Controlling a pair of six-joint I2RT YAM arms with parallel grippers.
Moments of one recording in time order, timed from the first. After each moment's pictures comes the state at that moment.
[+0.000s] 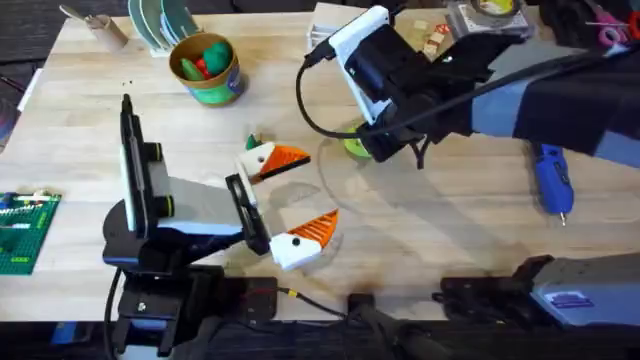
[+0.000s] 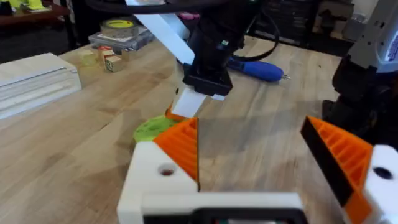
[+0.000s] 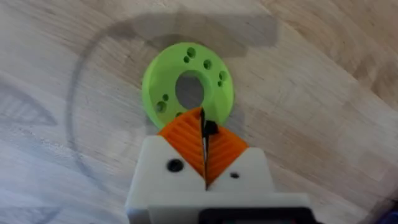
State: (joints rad) left arm -0.04 0.01 0.00 -0.07 1.10 -0.04; right arm 0.71 1.60 1.10 -0.76 0.23 0.09
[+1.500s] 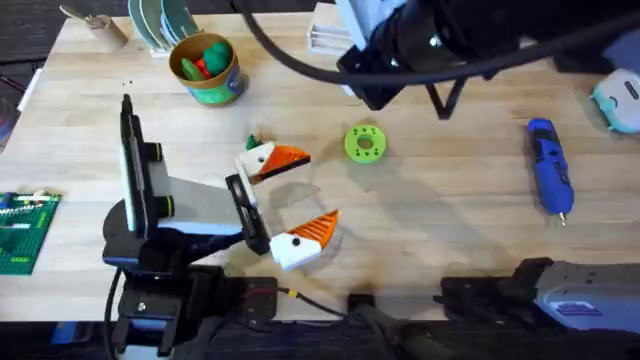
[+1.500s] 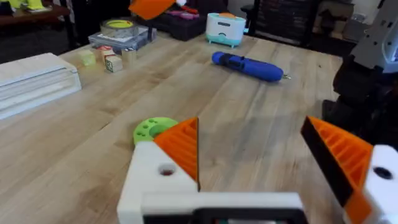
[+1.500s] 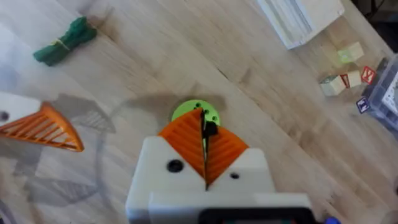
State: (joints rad) left arm -0.04 0.01 0.00 -0.07 1.10 -0.04; right arm 0.82 1.51 1.54 -1.01 0.28 -0.02
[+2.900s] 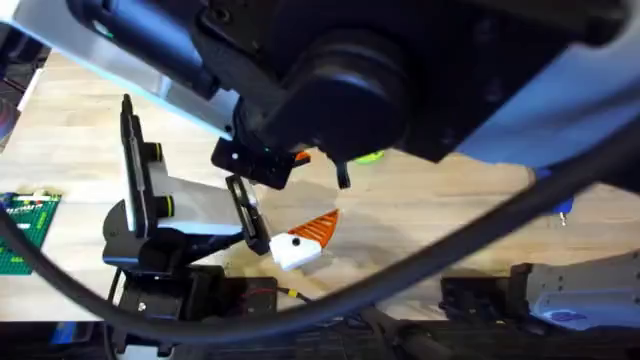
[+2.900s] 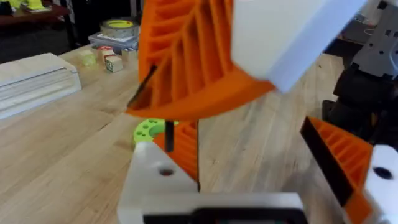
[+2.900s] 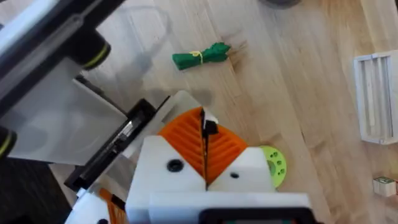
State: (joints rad) left arm -0.04 0.01 0.00 -0.07 1.10 -0.04; right arm 1.18 1.72 1.80 -1.08 0.21 -0.11
